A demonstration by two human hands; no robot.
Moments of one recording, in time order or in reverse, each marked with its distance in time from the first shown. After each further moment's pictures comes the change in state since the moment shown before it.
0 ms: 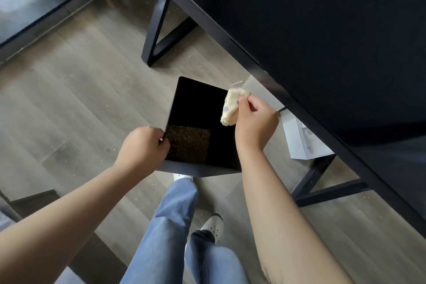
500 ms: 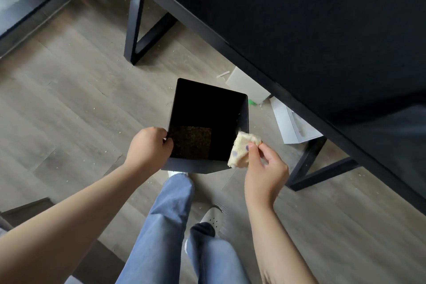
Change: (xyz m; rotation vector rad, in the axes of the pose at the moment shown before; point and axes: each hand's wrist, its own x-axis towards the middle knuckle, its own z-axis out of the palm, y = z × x) left_hand -0.004 0.028 0.048 -0.010 -0.042 0.012; right_hand -0.071 0.095 -0.086 0.090 0.099 0.151
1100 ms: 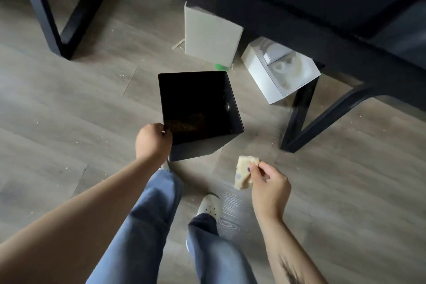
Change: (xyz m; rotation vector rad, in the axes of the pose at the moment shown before) left_hand 0.043 0.036 0.204 -0.032 -0.063 -0.072; right_hand 0.010 0.212 -0.055 -0.201 0.049 0.278
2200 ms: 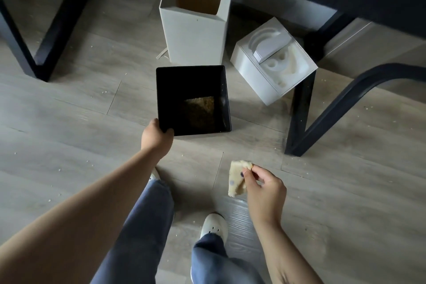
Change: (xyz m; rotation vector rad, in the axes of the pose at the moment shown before) left_hand 0.069 0.018 0.073 -0.103 -0.067 -0.068; right_hand 0.034 0.045 0.046 0.098 -0.027 -0.005
